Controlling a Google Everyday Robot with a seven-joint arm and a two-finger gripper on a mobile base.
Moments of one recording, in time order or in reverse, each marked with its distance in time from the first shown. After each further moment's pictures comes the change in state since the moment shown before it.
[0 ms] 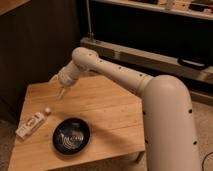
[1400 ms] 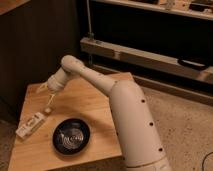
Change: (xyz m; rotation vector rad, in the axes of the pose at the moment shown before) arm 0.005 -0.019 0.104 -0.124 -0.202 -0.049
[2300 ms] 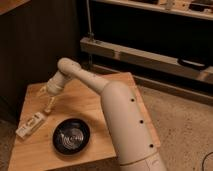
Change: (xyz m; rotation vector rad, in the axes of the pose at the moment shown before) arm 0.016 0.008 0.025 -0.080 0.043 -0.018
